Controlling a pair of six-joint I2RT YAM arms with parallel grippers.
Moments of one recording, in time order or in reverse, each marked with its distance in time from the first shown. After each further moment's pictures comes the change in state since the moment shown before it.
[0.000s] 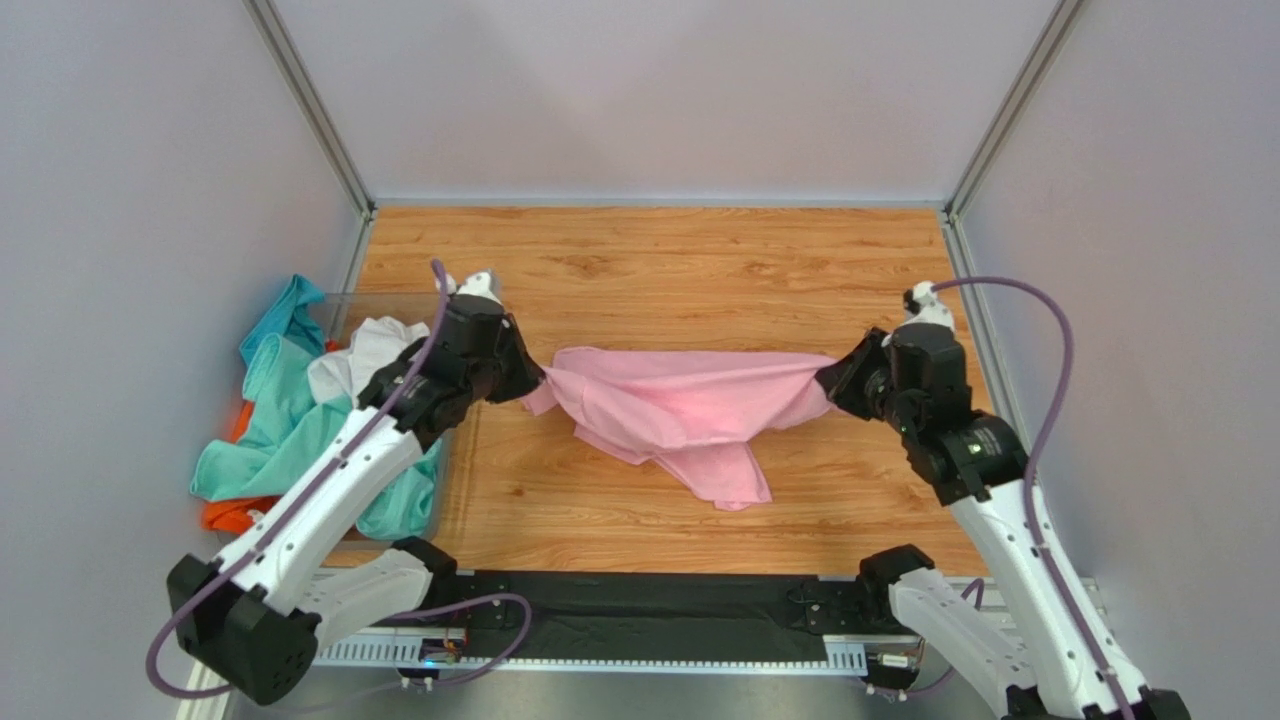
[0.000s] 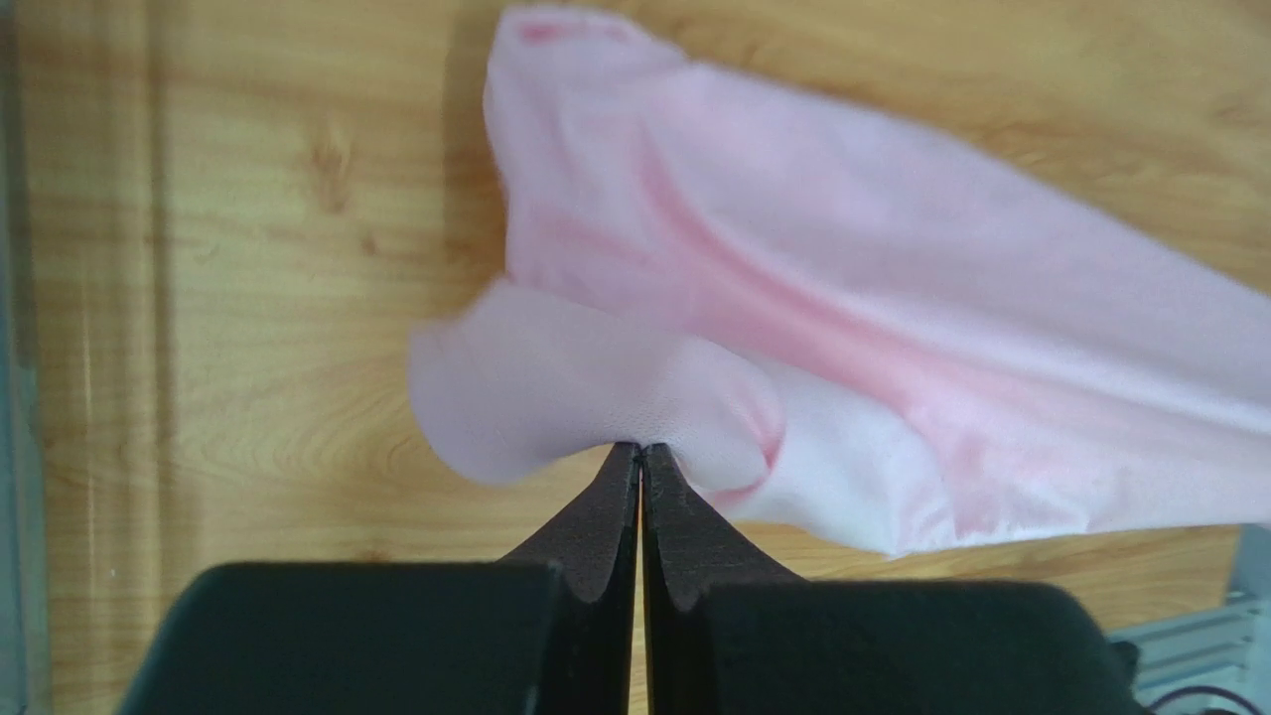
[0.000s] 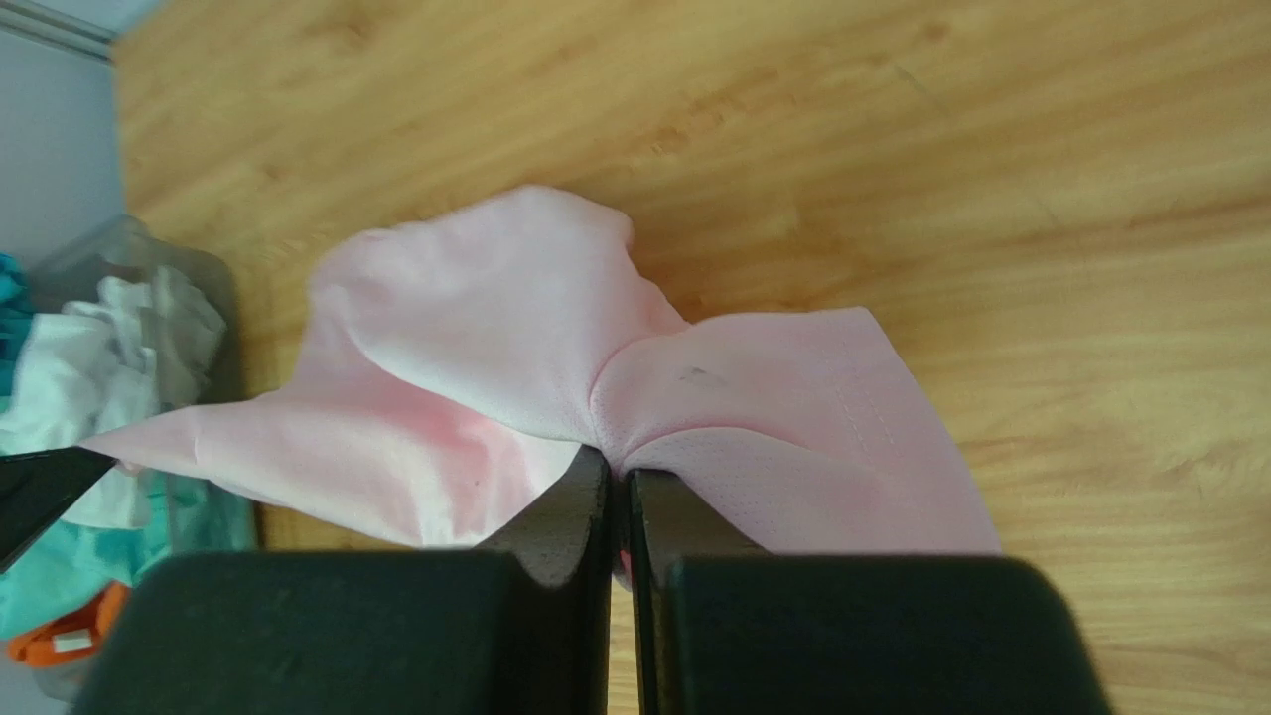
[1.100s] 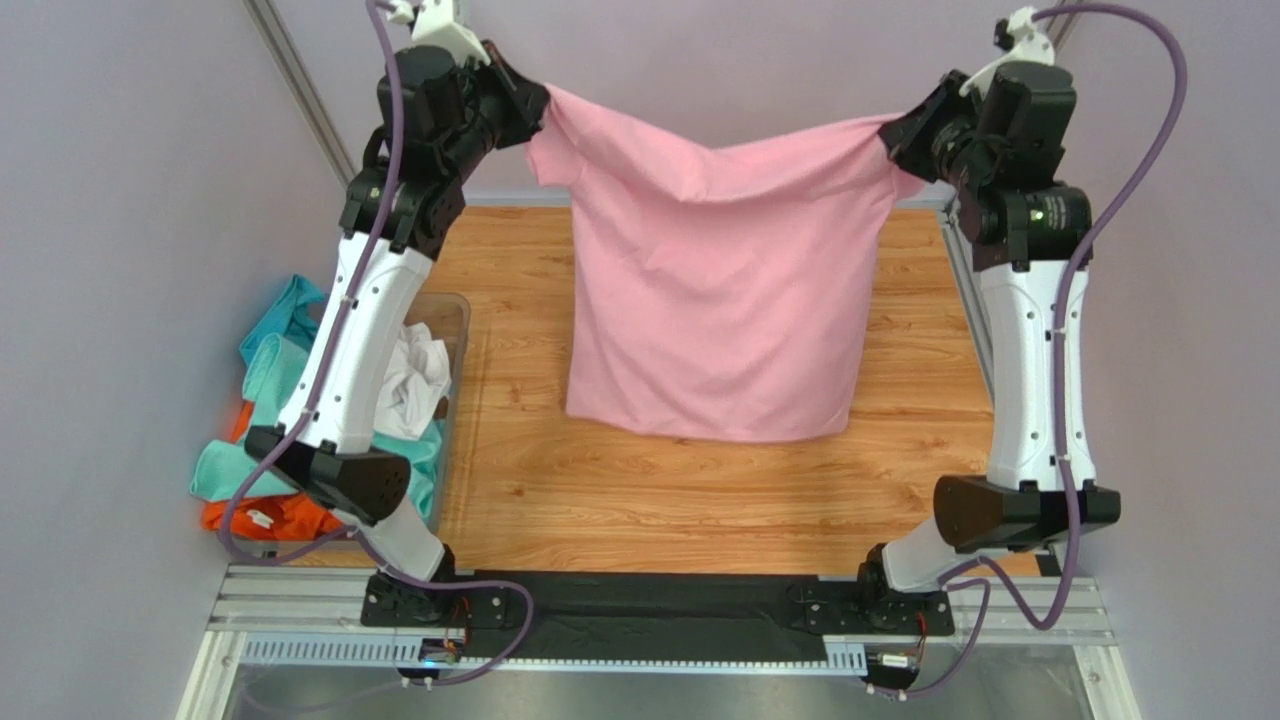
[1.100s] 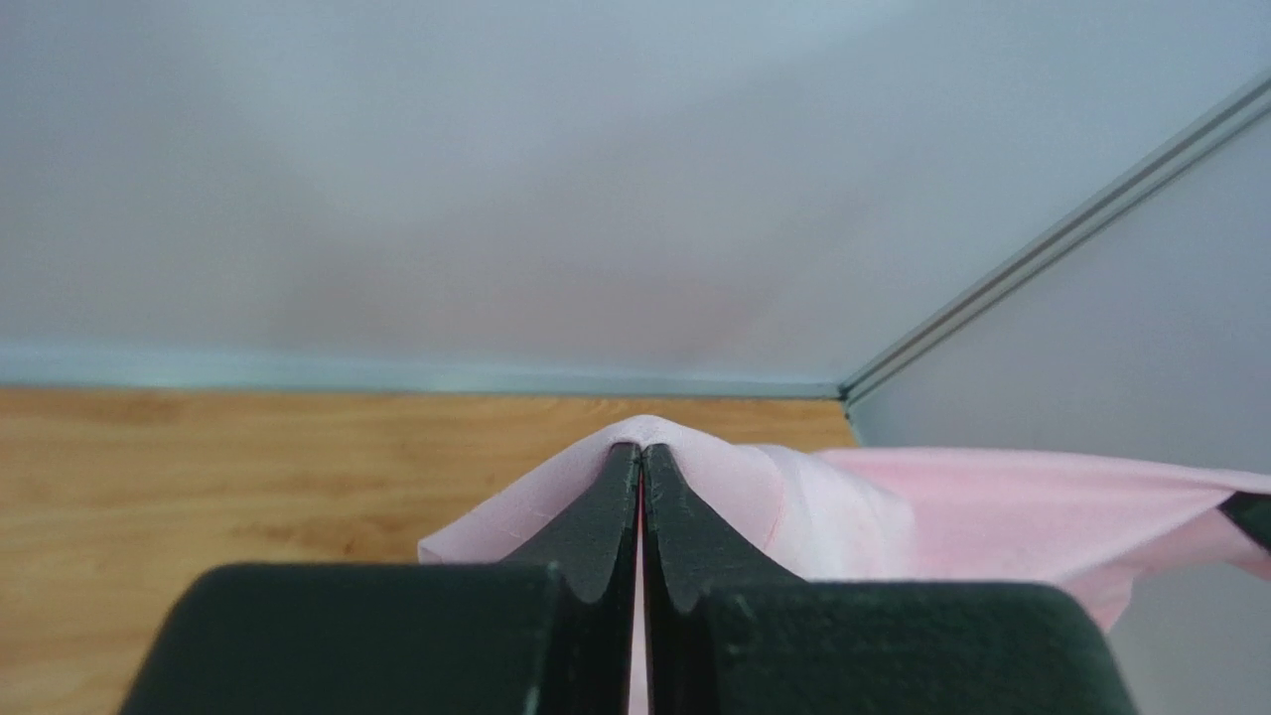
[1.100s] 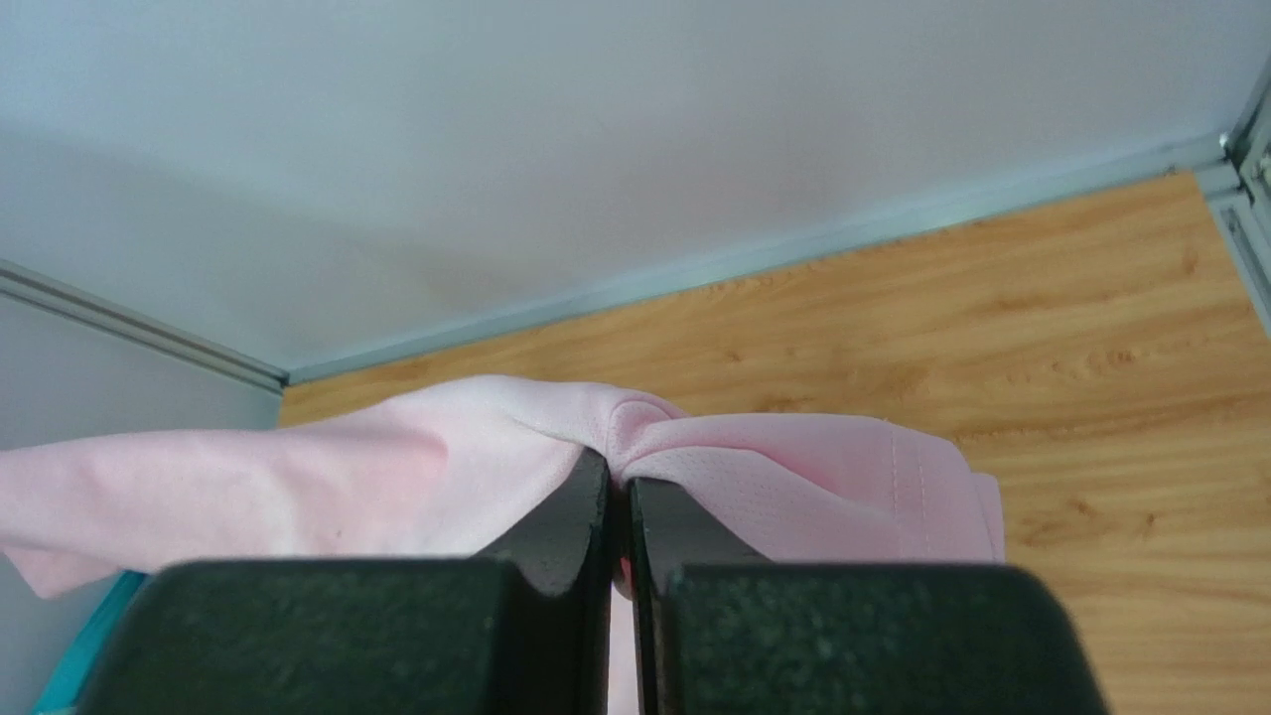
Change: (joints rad) left arm 0.139 0.527 1.119 0.138 0.049 0.208; right arm -0.268 0.710 1.175 -0.069 -0.123 -0.243
